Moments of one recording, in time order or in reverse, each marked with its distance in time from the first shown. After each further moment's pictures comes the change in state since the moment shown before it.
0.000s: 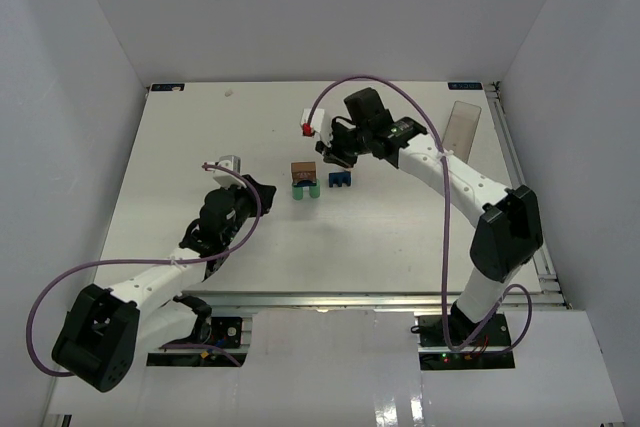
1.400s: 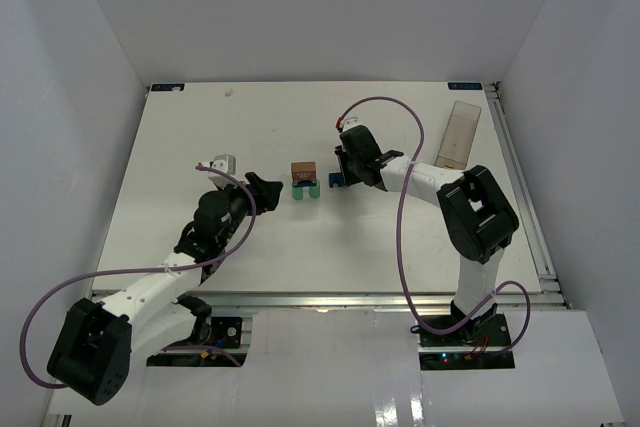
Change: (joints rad) left arm 0.002 -0.077 0.000 -0.013 0.007 -0.010; right arm -0.020 0.154 -0.329 0.428 0.584 0.896
